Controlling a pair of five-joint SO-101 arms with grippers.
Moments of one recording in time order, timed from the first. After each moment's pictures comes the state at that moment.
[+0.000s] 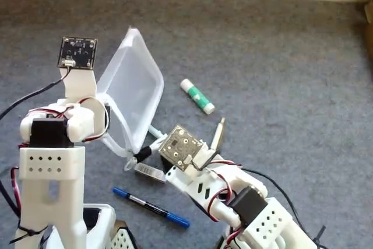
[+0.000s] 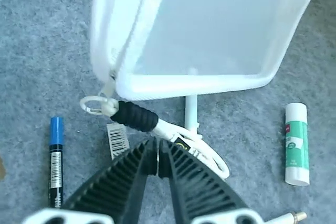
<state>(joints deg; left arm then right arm) -6.7 -43.9 30.2 81.2 3.3 -45.9 -75.8 72.5 45.4 15.6</state>
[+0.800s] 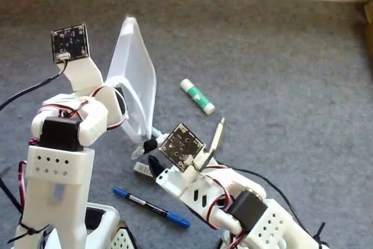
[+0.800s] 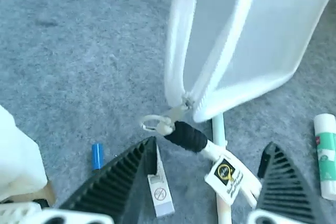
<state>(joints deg) 1.5 -43.8 26.9 73.6 26.1 -52.0 -75.8 69.8 43.5 5.7</state>
